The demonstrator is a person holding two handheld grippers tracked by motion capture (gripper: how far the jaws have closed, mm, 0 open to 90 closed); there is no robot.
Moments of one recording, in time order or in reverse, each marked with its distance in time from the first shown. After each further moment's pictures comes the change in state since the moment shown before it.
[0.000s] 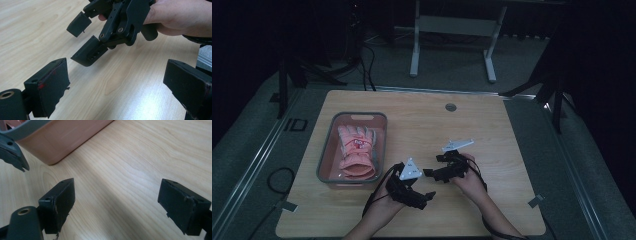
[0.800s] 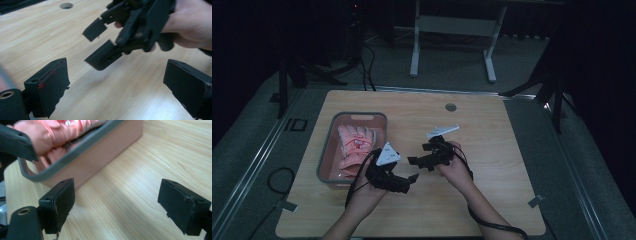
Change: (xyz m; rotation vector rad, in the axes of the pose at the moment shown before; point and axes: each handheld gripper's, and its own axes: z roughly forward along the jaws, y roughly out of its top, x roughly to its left) left arm 0.031 0.013 -0.049 -0.069 0.109 -0.050; right arm 0.027 0.058 0.012 -0.012 0.013 0.004
